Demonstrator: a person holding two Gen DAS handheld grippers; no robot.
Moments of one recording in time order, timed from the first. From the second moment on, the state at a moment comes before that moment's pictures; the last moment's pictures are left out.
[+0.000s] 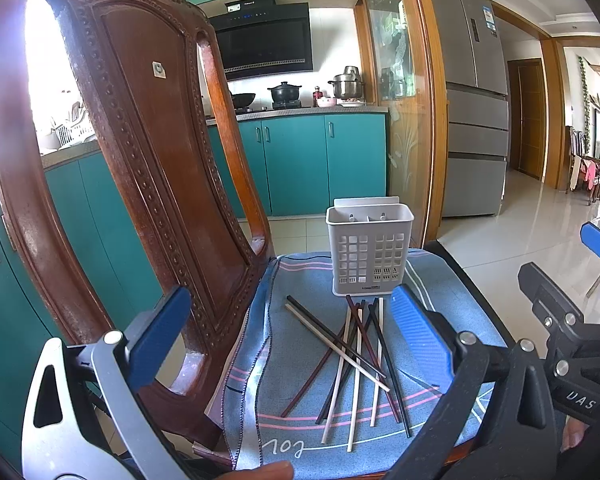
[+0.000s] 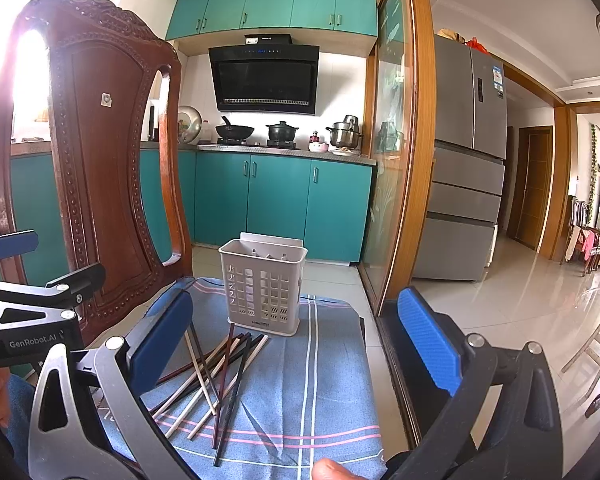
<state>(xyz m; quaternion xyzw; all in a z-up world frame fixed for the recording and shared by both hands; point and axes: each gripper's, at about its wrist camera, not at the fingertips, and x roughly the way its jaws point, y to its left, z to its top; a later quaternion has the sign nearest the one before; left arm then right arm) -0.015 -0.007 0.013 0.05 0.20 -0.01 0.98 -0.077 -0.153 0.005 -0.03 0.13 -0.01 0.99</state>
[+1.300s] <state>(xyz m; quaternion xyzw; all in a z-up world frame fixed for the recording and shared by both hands) -0.017 -0.006 0.015 0.05 0.20 -0.01 0.98 -0.080 -0.153 0.009 -0.03 0.12 0.00 0.99</state>
